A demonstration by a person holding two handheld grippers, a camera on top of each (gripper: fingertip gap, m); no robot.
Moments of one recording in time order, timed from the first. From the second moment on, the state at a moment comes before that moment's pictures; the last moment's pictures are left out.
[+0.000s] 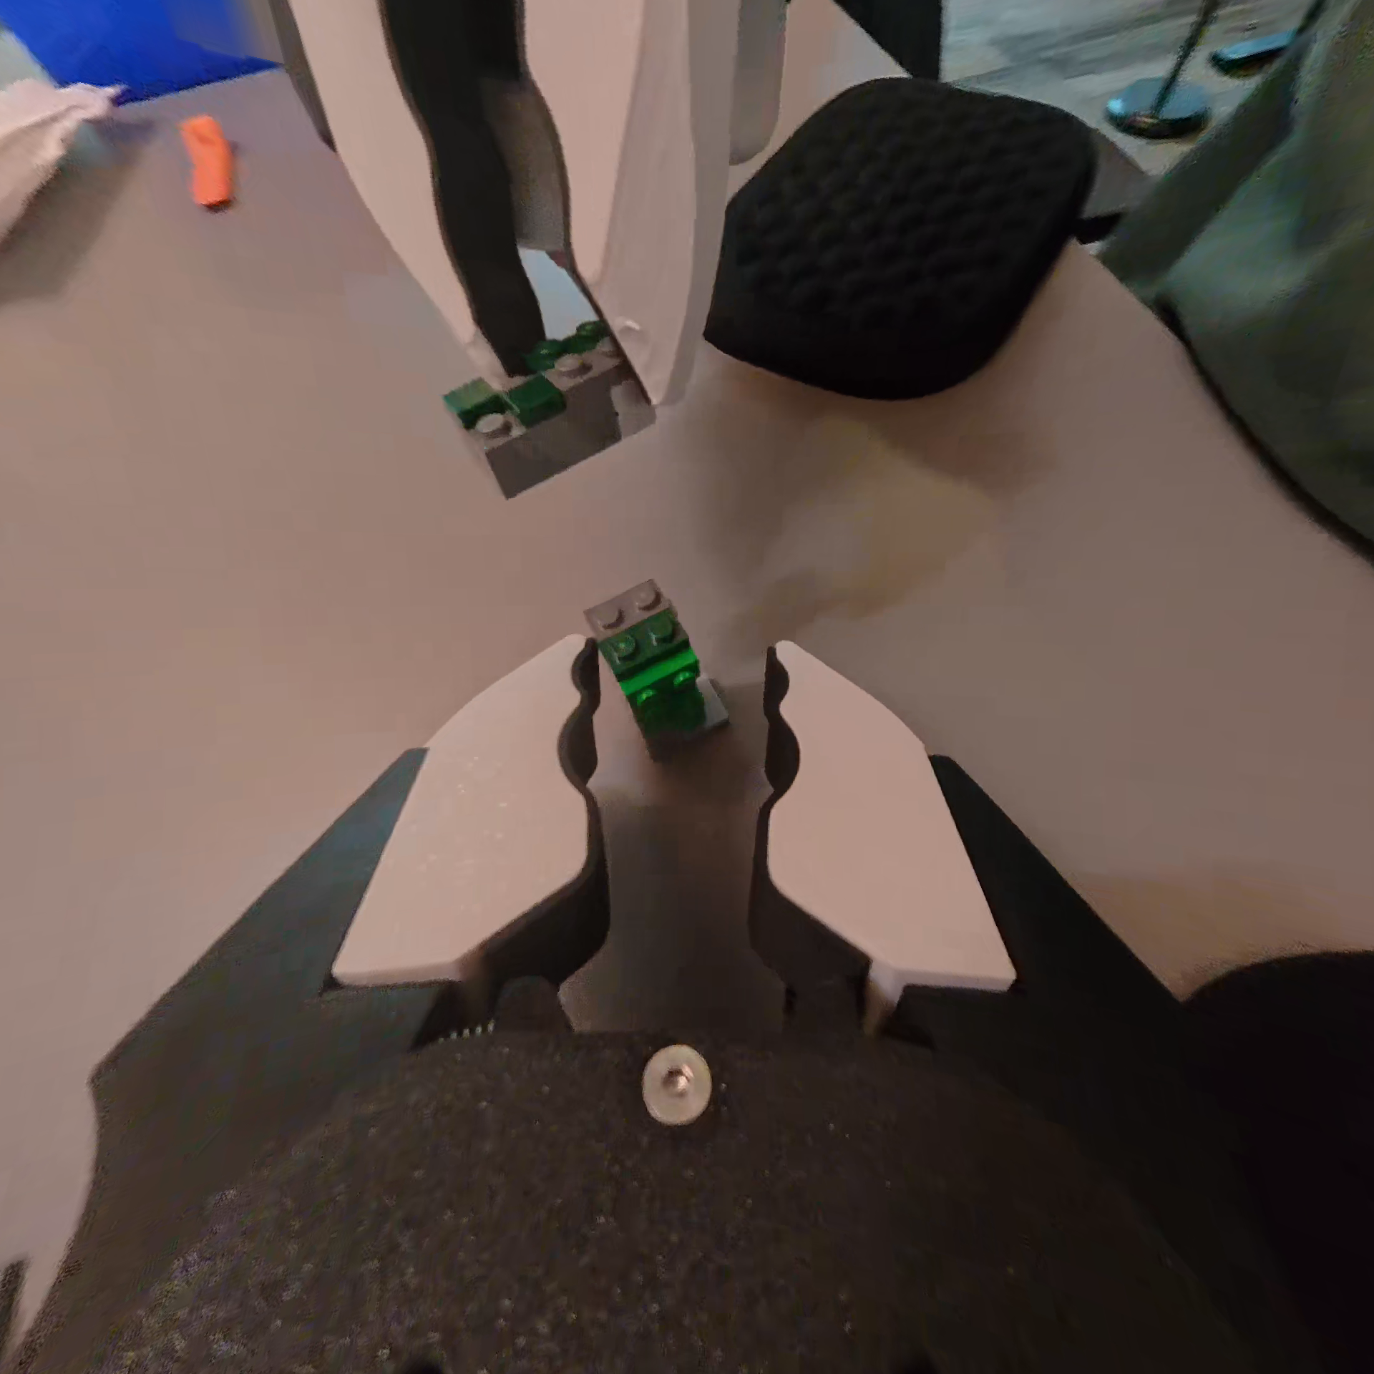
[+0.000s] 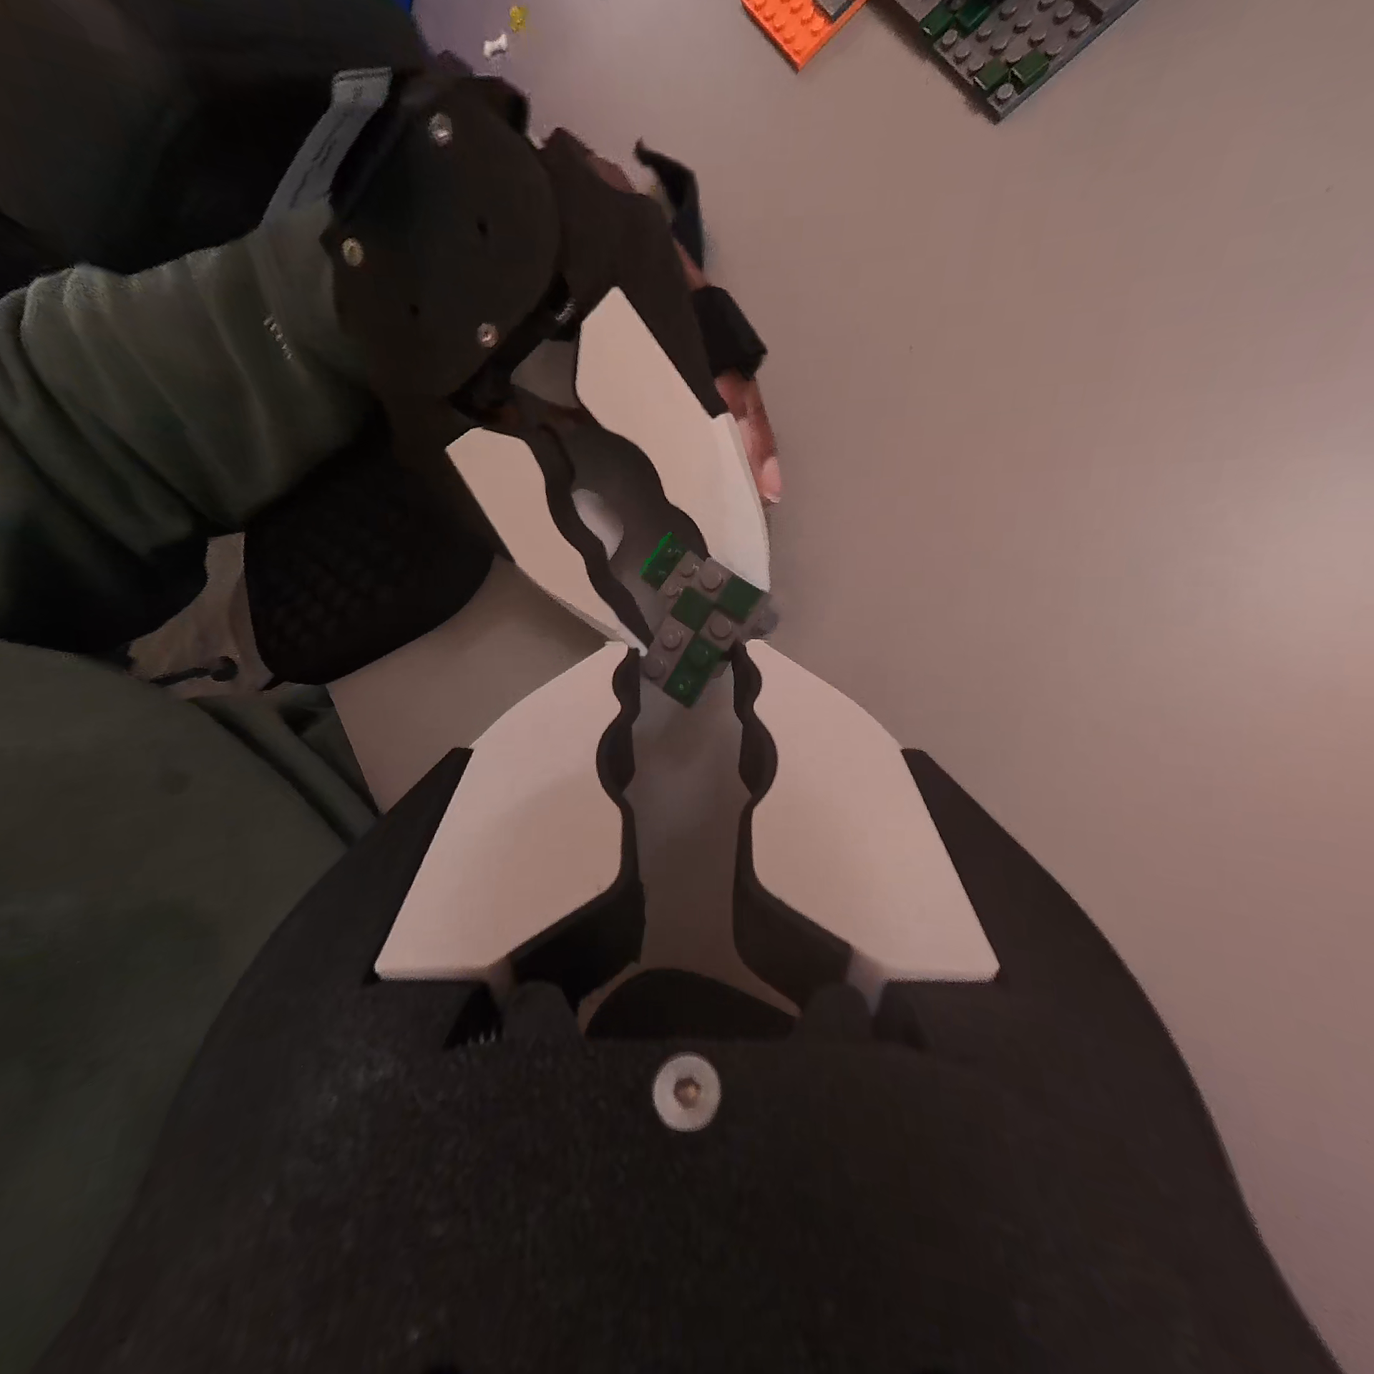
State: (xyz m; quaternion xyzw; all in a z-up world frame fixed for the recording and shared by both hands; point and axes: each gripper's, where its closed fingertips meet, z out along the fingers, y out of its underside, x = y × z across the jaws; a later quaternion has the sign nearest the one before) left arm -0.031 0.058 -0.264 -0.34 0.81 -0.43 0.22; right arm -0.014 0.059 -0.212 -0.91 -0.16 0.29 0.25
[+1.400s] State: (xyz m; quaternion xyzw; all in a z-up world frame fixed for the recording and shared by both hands) left arm -0.008 0.092 -0.273 -0.70 0.56 -0.29 0.35; right arm -0.028 0.092 -0.228 -0.93 -0.27 0.16 0.21
